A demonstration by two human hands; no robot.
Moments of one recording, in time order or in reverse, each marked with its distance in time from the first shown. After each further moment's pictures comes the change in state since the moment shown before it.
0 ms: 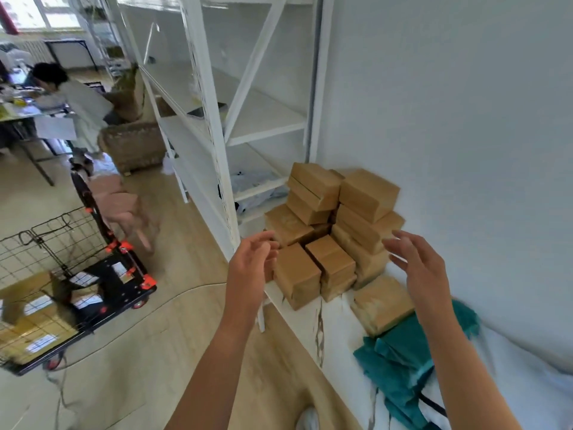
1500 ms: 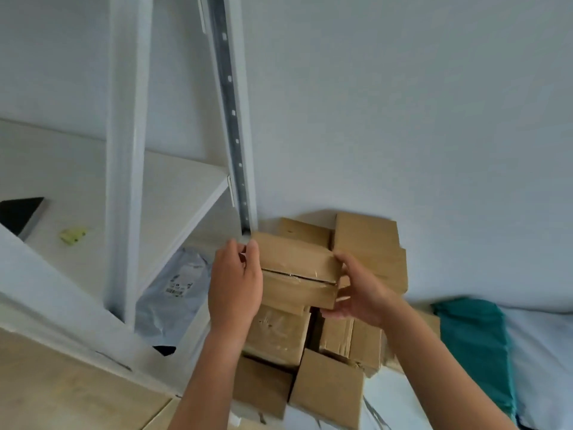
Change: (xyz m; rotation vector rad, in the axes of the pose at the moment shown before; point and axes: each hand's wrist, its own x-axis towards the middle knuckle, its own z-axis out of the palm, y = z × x) left_hand 0.458 -0.032 0.078 0.630 -0.508 0.208; right_hand 0.271 0.028 0.236 0.374 0.176 0.835
